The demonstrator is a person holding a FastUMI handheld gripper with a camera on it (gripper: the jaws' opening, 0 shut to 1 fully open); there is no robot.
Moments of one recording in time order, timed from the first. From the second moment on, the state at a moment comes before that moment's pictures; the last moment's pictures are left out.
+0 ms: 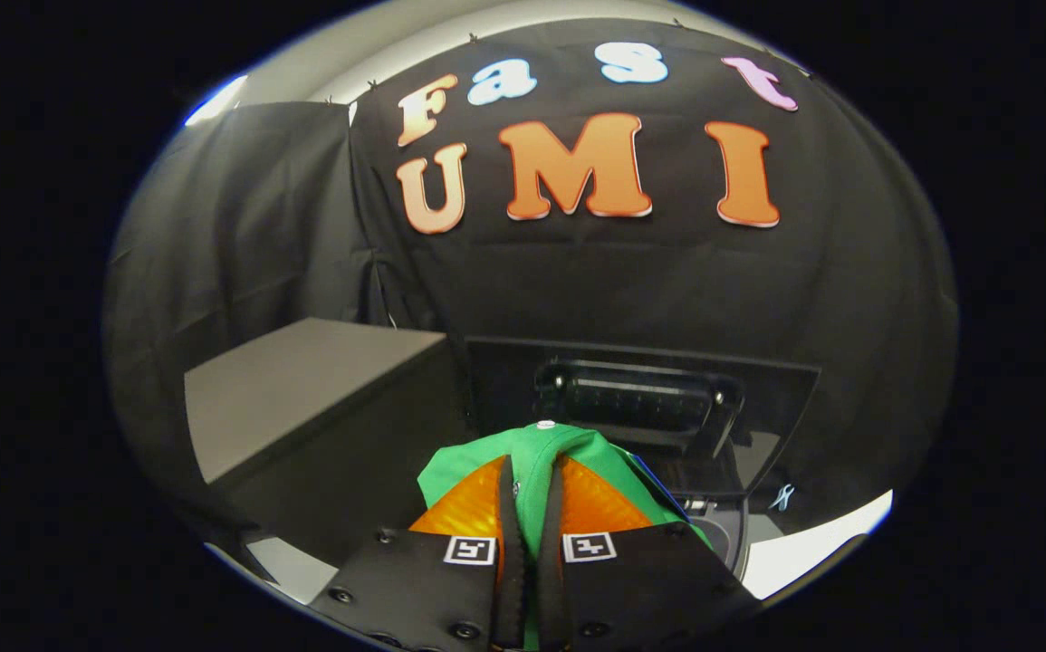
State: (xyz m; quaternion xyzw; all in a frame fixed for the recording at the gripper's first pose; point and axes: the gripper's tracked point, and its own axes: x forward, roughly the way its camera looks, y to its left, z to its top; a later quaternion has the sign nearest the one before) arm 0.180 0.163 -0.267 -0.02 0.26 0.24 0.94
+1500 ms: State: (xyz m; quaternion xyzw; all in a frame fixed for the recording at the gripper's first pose) arm 0.176 0.125 -0.541 -0.07 0.52 0.16 0.84
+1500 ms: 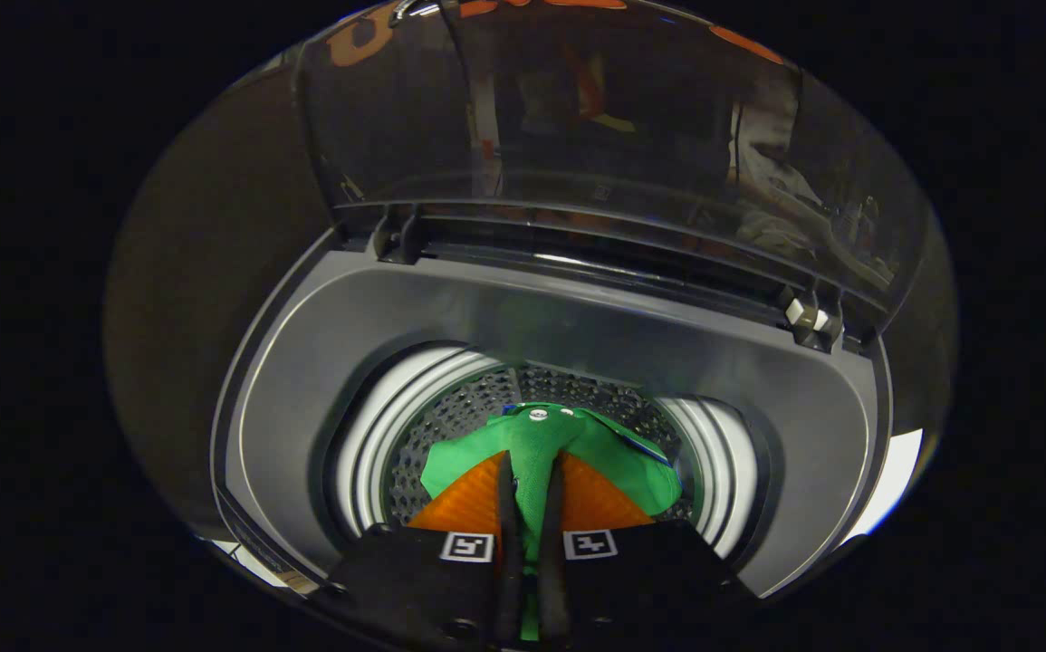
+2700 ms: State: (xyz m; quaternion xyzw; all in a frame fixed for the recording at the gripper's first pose) arm 0.196 0.150 -0.368 0.03 0.31 0.13 0.94
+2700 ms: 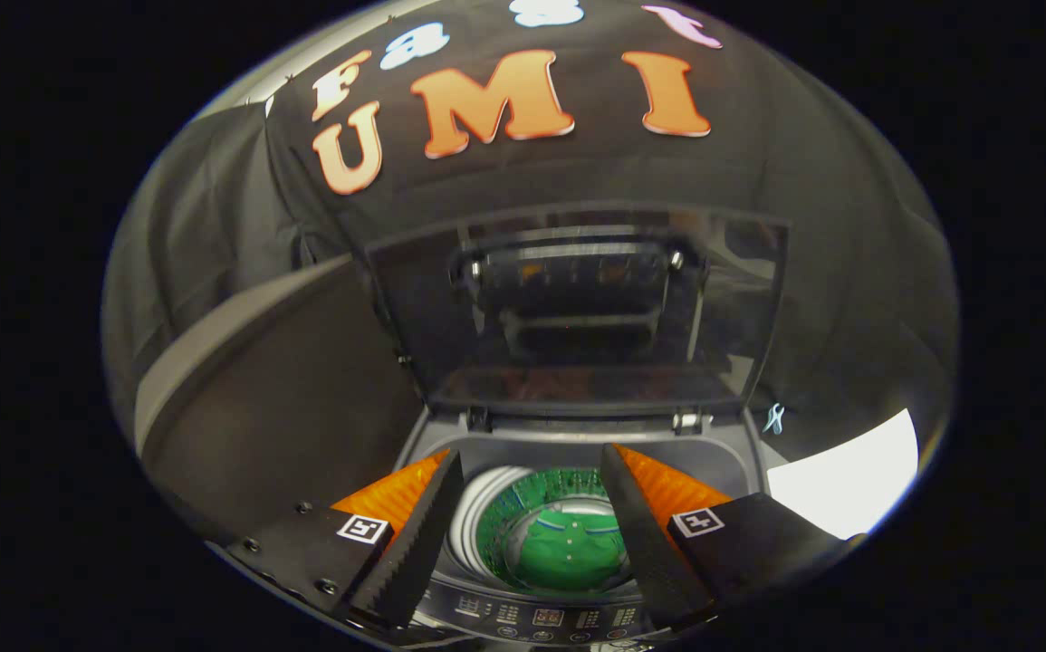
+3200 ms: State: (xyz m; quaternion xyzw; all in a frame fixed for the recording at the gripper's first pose) arm 0.244 0.125 -0.190 0.06 0.13 0.10 0.98
